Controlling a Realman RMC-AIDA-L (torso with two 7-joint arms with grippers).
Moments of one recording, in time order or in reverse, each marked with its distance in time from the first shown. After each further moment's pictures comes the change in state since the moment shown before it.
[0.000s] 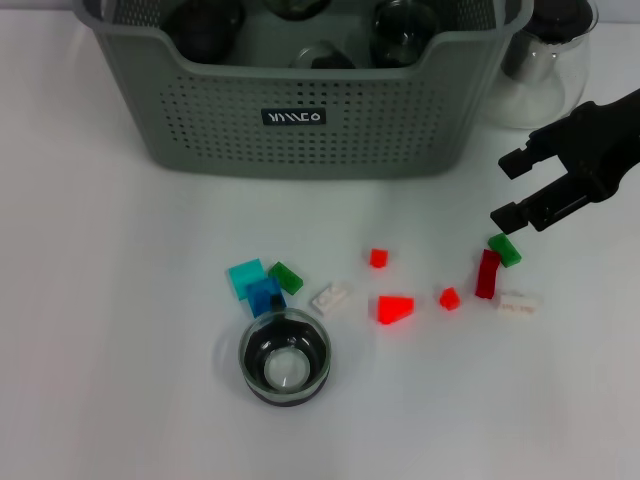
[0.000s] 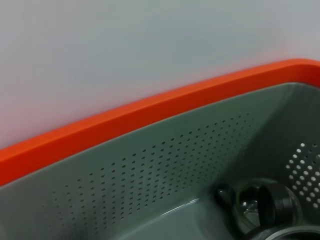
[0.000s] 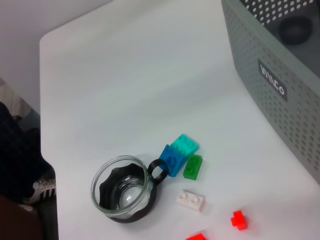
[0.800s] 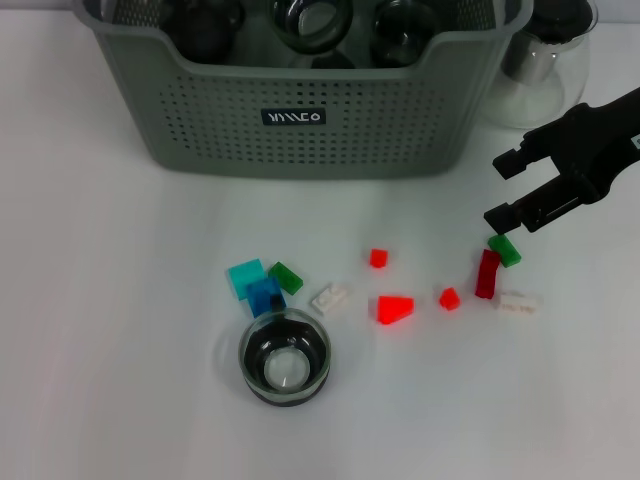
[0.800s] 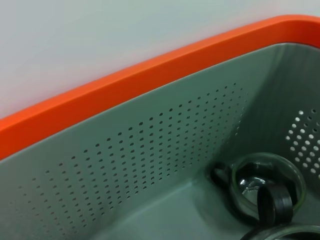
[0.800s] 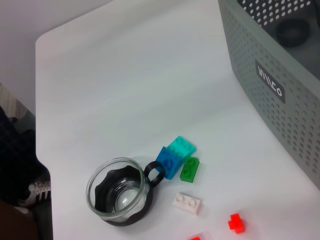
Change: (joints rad) left arm -0.011 -0.063 0.054 -0.015 0.097 -0.068 -0.009; right arm -0.006 0.011 -0.003 0.000 -0.002 0.021 -0.009
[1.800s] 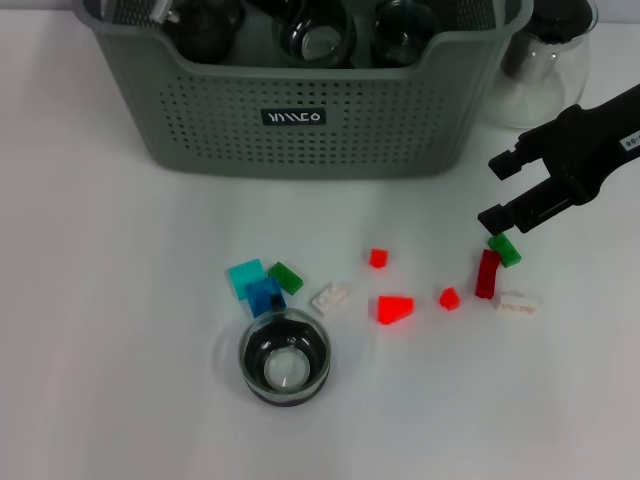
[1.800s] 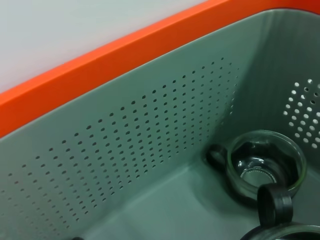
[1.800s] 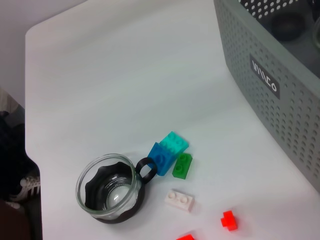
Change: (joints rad) left arm -0.001 -0.035 0.049 -0.024 0.051 -0.055 0.002; right arm 0.009 0.017 -0.002 0.000 -0.035 0.025 0.000
